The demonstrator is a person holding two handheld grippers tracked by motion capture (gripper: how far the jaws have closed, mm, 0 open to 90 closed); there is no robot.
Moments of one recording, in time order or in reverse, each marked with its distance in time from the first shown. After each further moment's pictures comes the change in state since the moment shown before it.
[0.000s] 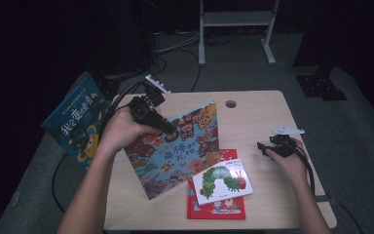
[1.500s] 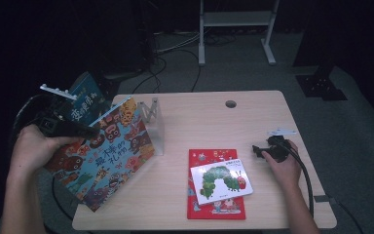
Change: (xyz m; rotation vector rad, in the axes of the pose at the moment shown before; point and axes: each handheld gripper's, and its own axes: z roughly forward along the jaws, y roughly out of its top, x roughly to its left) left arm 0.040 -0.145 -0.119 -0.113 0.239 -0.313; right arm 0.001 -0.009 0.027 0.056 -0.021 0.024
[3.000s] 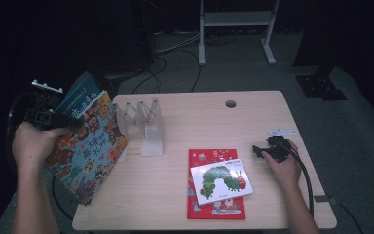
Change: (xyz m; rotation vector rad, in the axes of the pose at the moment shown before) left arm 0.042 -0.002 0.005 -0.045 0.270 -0.228; right arm 0.000 0.000 0.000 0.000 -0.001 0.000
